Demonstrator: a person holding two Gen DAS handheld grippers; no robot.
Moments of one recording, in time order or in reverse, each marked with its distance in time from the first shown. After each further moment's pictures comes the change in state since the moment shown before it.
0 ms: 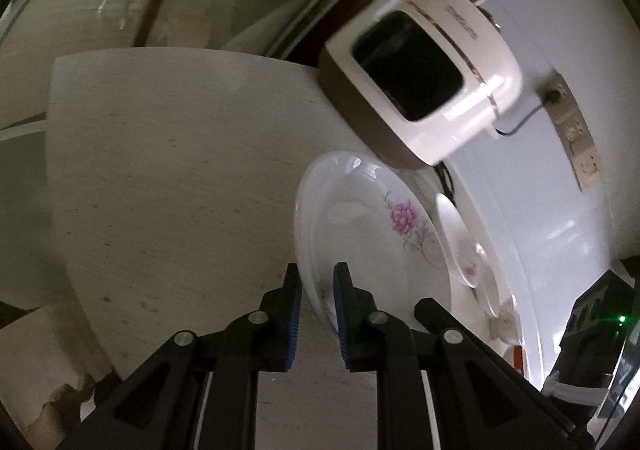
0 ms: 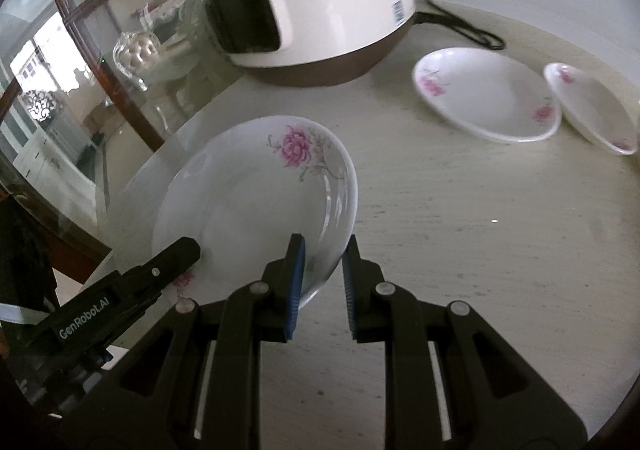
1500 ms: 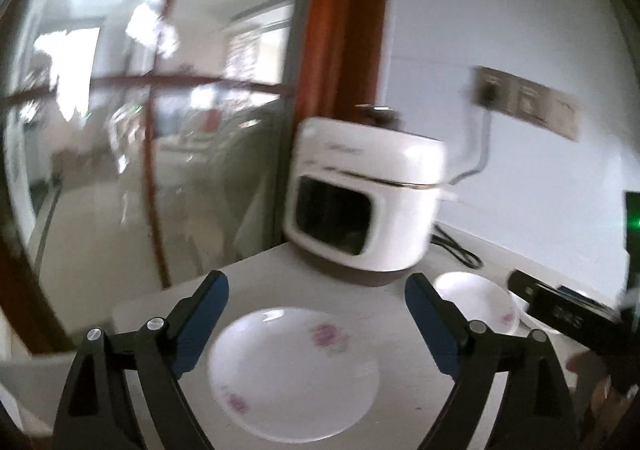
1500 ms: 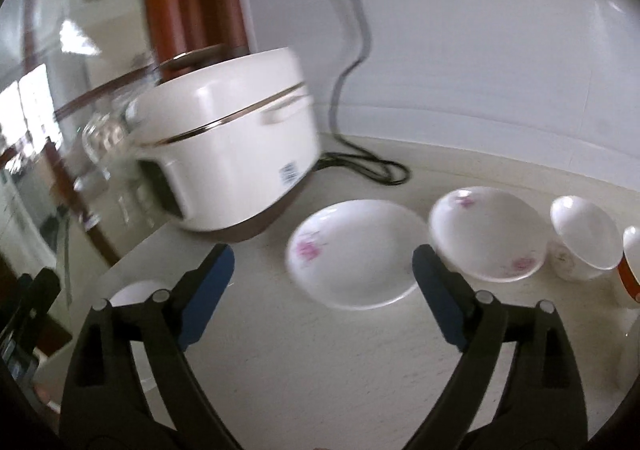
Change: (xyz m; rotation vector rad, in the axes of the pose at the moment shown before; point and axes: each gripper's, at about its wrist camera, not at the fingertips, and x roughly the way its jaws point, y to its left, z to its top) left arm -0.052 -0.133 -0.012 0.539 -0.516 0.232; right arm -0.084 -0.098 0.040 0.049 -0.419 -0.174
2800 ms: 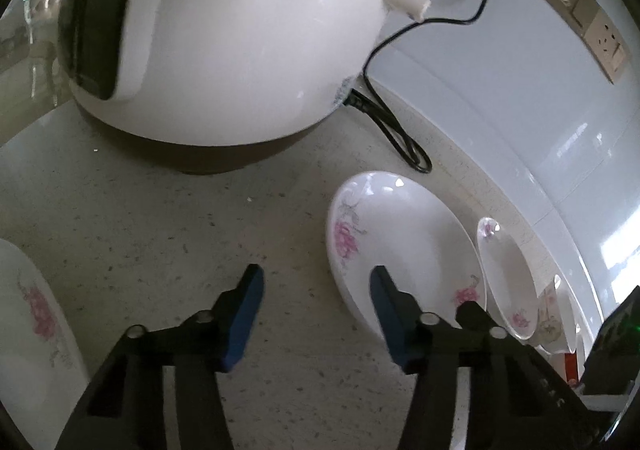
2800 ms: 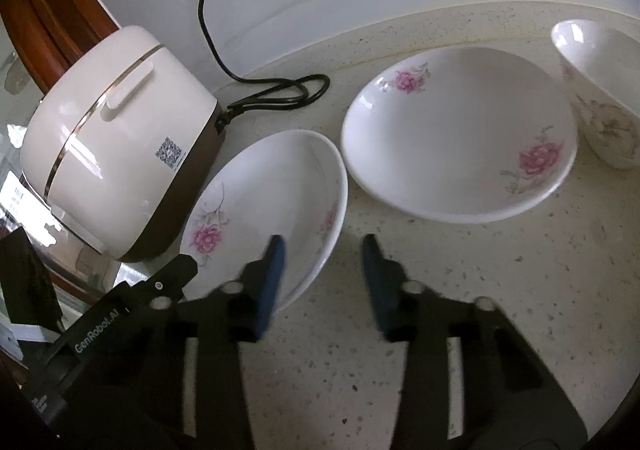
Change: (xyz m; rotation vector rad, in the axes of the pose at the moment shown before) left arm 0.188 -0.090 -0.039 -0.153 0.559 -0.296; right arm 0.103 -0.093 -0.031 0.385 0.235 0.039
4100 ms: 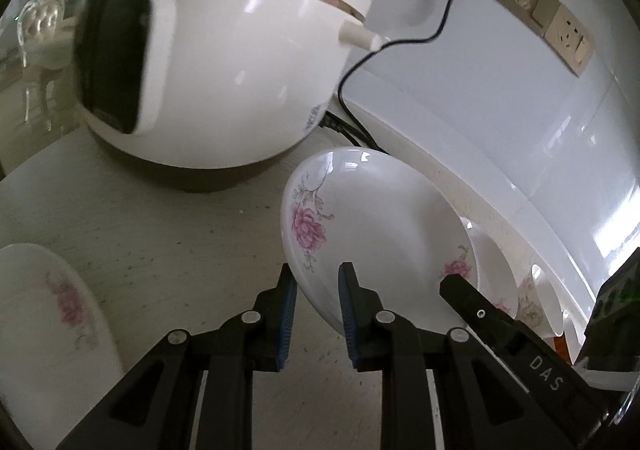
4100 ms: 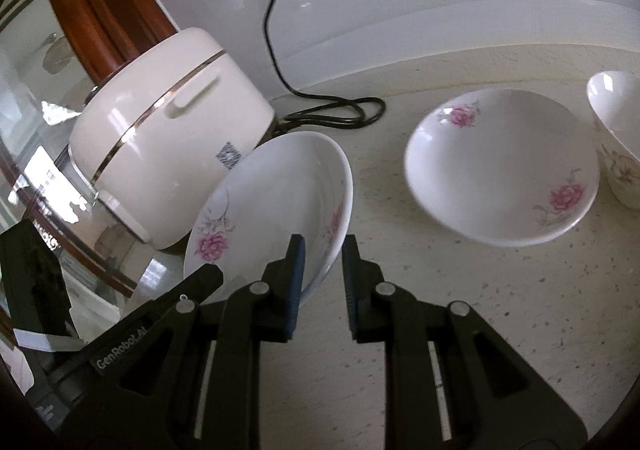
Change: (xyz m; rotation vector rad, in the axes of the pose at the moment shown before) left arm -0.034 -0.009 -0.009 0.043 -0.084 -0.026; right arm -0.025 0.024 0.000 -0.108 -0.056 0.131
